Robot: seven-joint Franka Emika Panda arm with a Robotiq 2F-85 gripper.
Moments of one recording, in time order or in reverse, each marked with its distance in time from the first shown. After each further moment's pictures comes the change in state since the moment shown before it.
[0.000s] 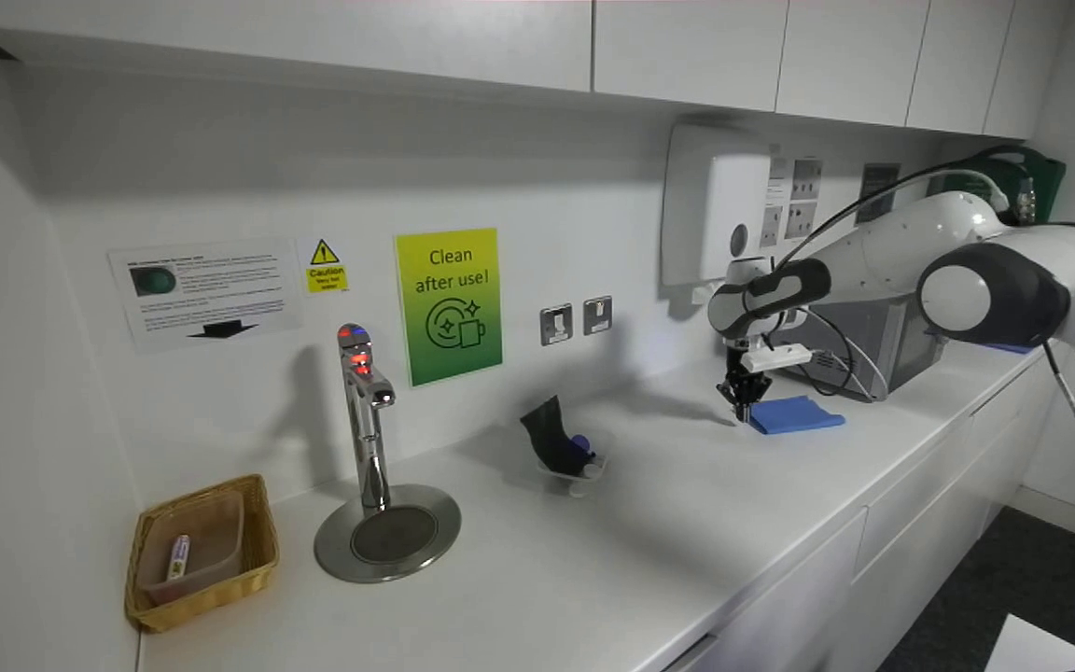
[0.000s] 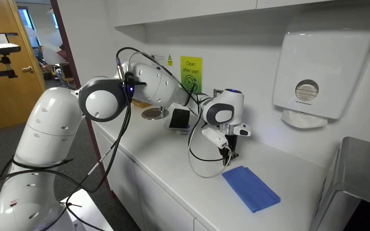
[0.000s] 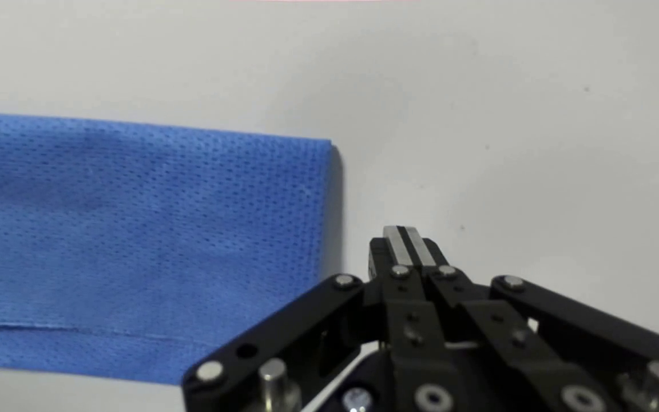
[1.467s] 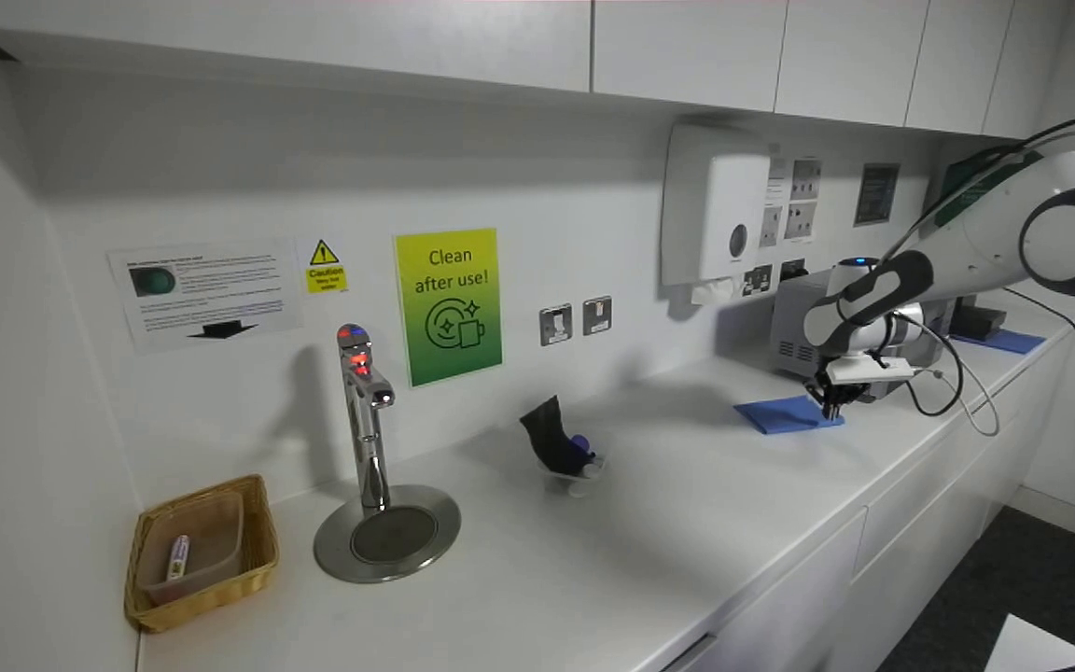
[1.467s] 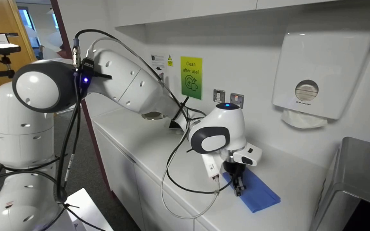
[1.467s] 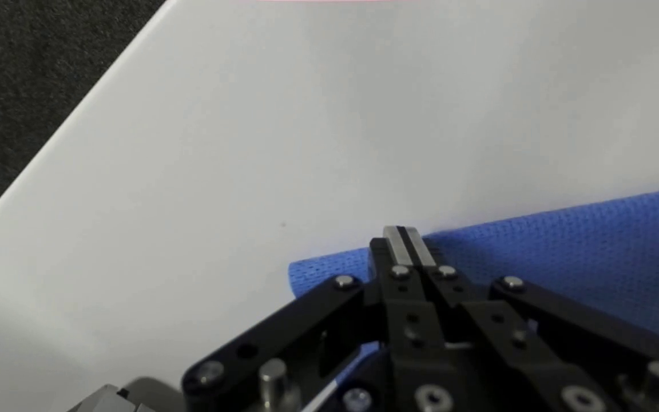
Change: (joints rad) arm -0.074 -0.283 -0.149 -0.471 -0.065 0.396 0.151
